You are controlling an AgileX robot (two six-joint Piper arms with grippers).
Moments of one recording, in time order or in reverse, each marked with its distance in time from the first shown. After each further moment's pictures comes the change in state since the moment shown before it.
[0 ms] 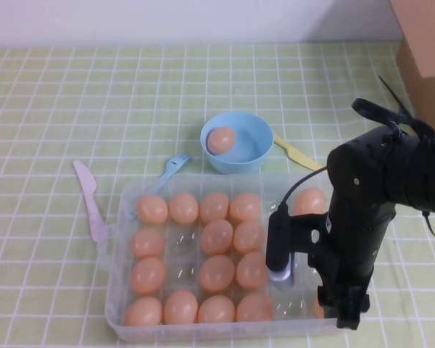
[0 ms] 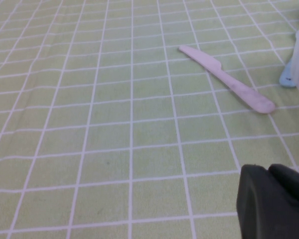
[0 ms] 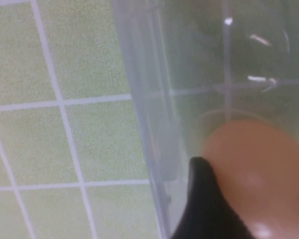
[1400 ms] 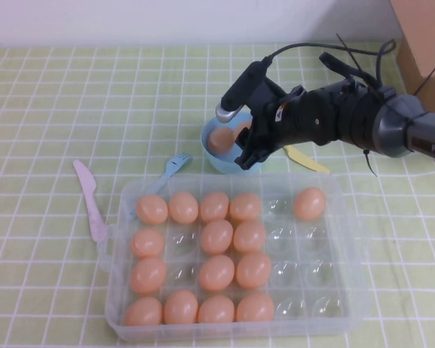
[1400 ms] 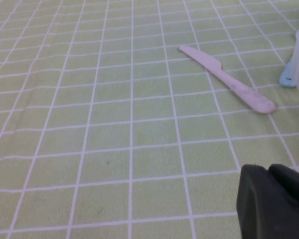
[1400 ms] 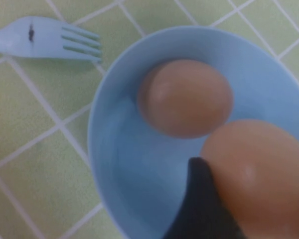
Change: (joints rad) right arm -0.118 0.322 -0.437 -0.004 -0.753 0.330; left arm 0.000 0.000 0.000 0.000 0.000 0.000
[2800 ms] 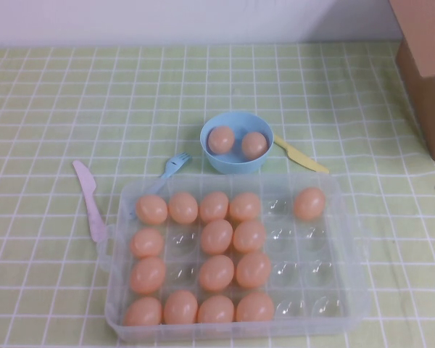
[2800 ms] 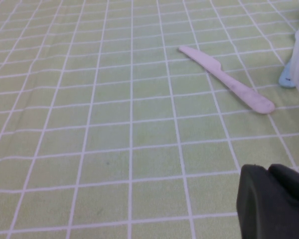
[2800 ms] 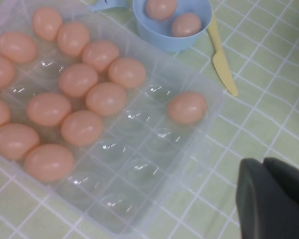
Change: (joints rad) right arm 0.000 -1.249 0.717 -0.071 0.444 0.369; left arm 0.000 0.000 0.000 0.000 0.000 0.000
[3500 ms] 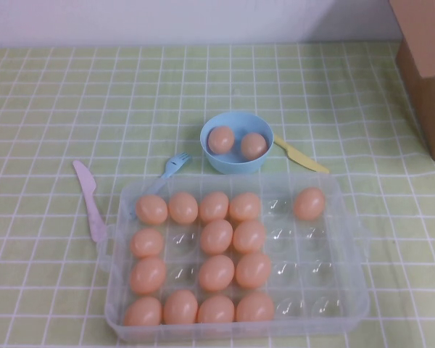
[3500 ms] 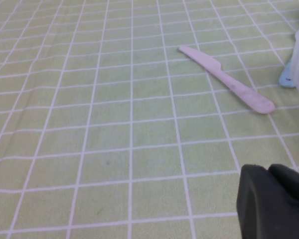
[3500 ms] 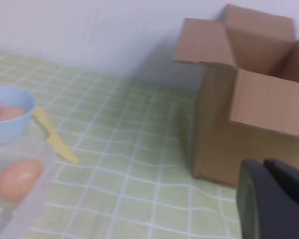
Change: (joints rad) right arm -0.379 -0.563 0.704 -0.019 -0.682 -0.004; left arm 0.000 0.000 0.000 0.000 0.000 0.000
